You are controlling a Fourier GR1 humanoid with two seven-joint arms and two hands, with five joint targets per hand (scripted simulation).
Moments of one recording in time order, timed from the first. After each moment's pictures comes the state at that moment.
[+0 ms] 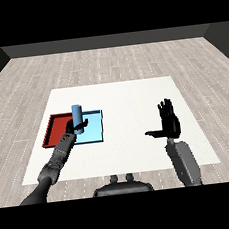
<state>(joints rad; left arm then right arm) -0.76 0.27 -0.14 -0.26 0.11 0.39 -0.16 -0.11 -0.20 0.06 -1.65 -0.44 -0.10 -0.26</state>
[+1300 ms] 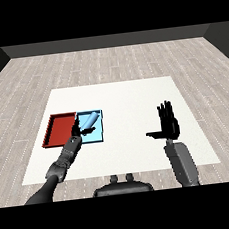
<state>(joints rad) -0.79 0.17 -0.08 -0.13 0.08 0.57 -0.20 -0.10 -0.16 0.03 -1.59 -0.46 -0.03 -0.31</state>
